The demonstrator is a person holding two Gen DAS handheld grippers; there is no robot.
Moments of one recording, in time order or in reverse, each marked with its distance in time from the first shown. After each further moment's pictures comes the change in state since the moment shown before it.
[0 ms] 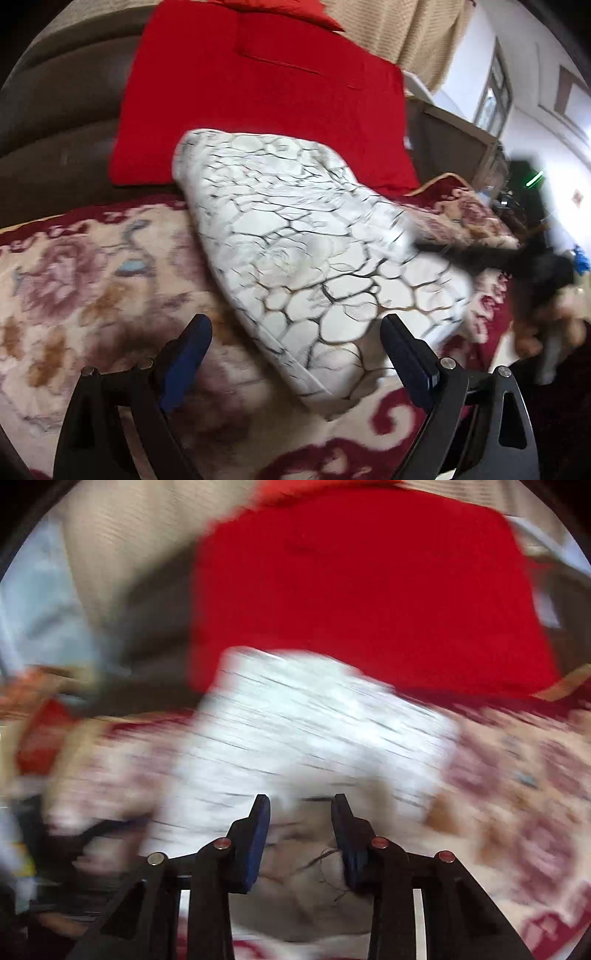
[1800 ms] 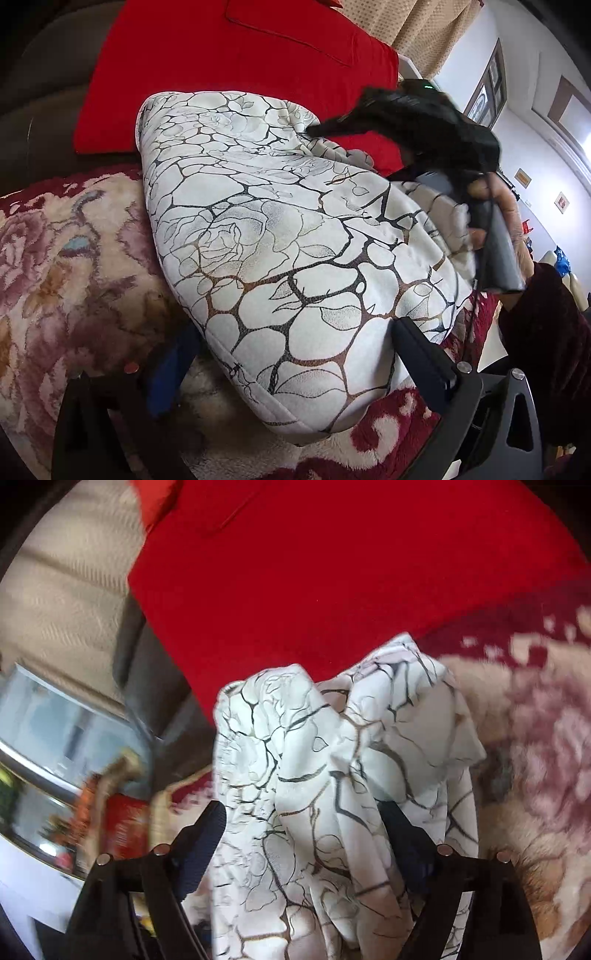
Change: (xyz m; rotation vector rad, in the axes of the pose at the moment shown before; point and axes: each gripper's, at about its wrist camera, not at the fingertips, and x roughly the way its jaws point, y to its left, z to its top) left arm 0.049 -0.015 0.002 -0.004 0.108 -0.069; right arm 0.123 -0.013 0.106 0.341 0.154 0.451
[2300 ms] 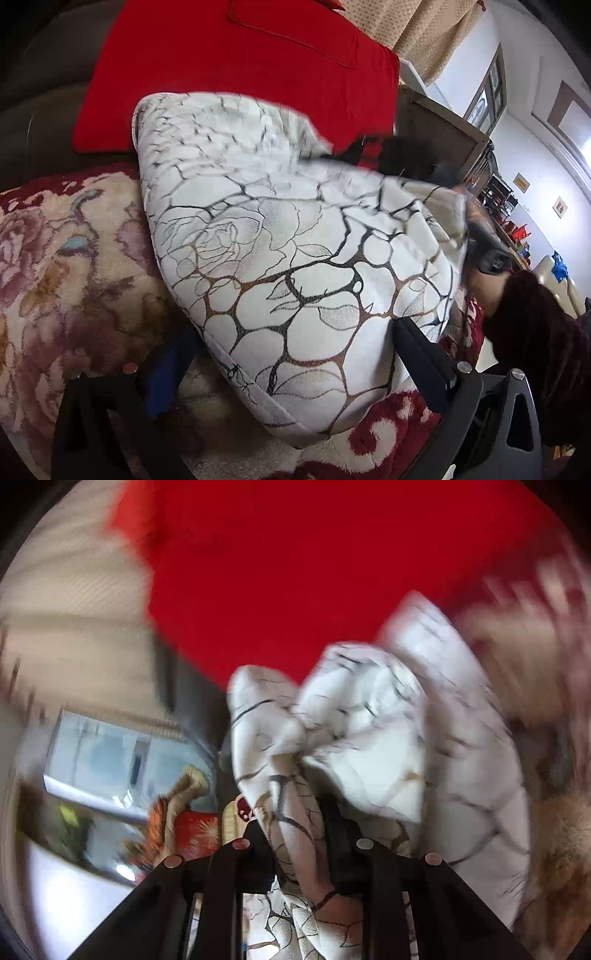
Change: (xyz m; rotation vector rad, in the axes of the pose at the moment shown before) left arm -0.005 0.001 0.003 -0.005 -0.011 -0.014; right arm 0.052 -0.082 -0.003 0.490 0.147 0.486
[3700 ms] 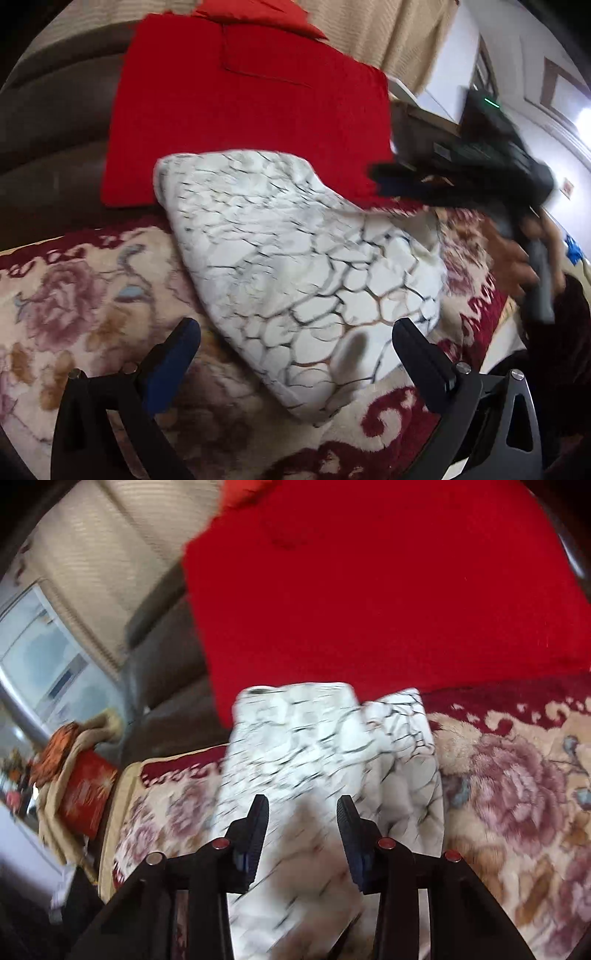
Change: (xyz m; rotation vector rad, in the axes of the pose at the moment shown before) left arm -0.064 -0.016 0.007 0.092 -0.091 0.110; right arm -0.043 0.150 -0.159 -0.770 -0.216 -0.521
